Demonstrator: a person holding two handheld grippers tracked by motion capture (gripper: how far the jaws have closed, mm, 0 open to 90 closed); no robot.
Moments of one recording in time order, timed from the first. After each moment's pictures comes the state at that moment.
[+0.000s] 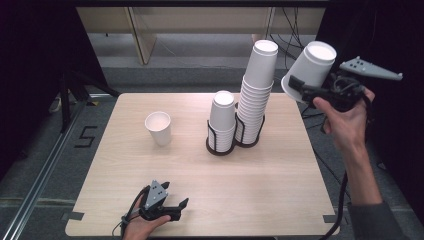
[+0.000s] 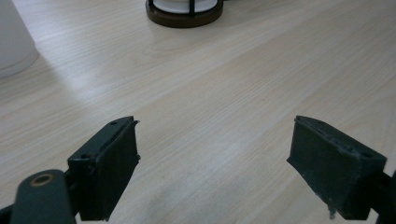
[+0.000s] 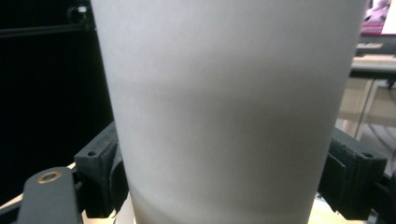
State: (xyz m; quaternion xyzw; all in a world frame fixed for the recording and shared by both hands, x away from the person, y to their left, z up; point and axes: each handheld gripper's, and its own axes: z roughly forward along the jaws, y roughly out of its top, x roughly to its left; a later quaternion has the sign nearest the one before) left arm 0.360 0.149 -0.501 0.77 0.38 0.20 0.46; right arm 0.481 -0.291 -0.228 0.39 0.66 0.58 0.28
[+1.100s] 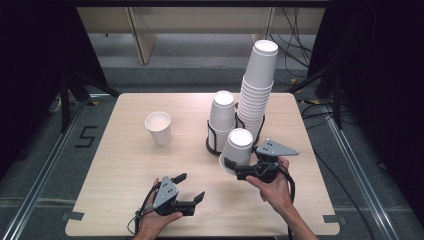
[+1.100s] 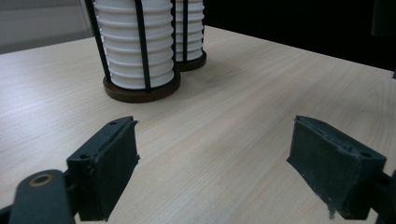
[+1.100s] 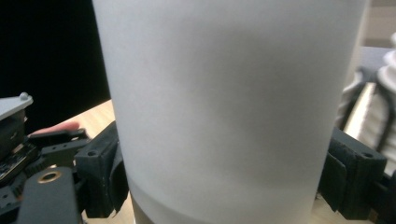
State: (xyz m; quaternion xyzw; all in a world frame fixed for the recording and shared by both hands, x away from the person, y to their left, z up) left arm 0.370 0.117 -0.497 0.74 0.31 0.21 0.56; right arm 0.434 -0.174 -0.413 0.32 0.73 0.59 0.14
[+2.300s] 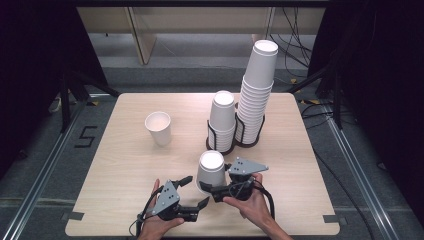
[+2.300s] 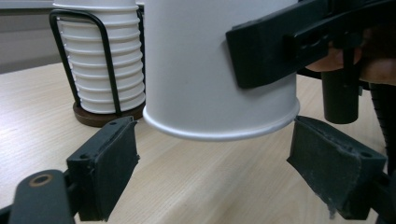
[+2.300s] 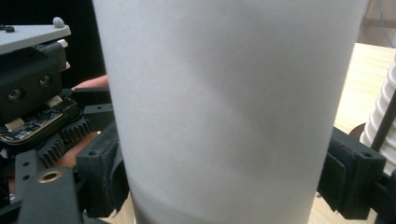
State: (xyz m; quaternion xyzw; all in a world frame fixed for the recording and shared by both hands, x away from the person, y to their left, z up) left arm 0.360 0.109 -0.493 0.72 0.27 0.19 0.60; right arm 0.409 -0.119 -0.449 0.26 0.77 0.58 0.08
